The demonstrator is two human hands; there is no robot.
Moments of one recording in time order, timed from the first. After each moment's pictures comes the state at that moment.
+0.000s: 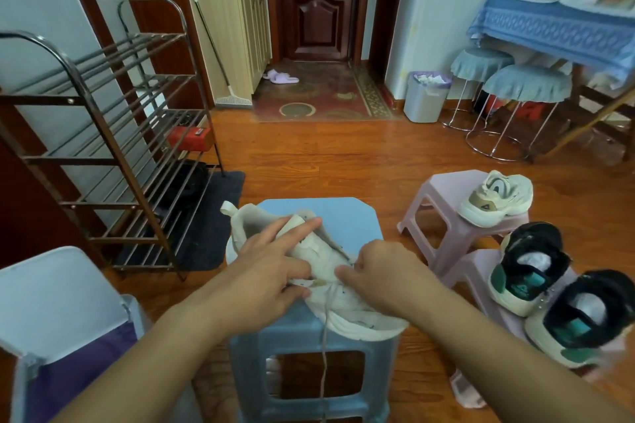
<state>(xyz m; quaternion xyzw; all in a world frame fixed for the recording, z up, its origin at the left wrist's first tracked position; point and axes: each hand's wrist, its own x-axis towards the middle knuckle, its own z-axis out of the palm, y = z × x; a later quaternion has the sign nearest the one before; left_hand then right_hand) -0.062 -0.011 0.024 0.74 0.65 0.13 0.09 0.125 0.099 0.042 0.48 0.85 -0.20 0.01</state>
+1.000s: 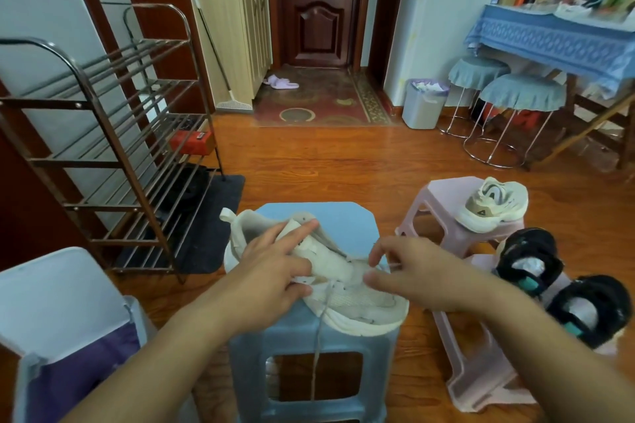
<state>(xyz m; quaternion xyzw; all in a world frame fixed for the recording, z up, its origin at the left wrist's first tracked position) -0.059 -0.009 0.022 0.71 0.69 0.12 0.12 0.176 0.124 0.063 0.38 0.87 -0.31 0.02</state>
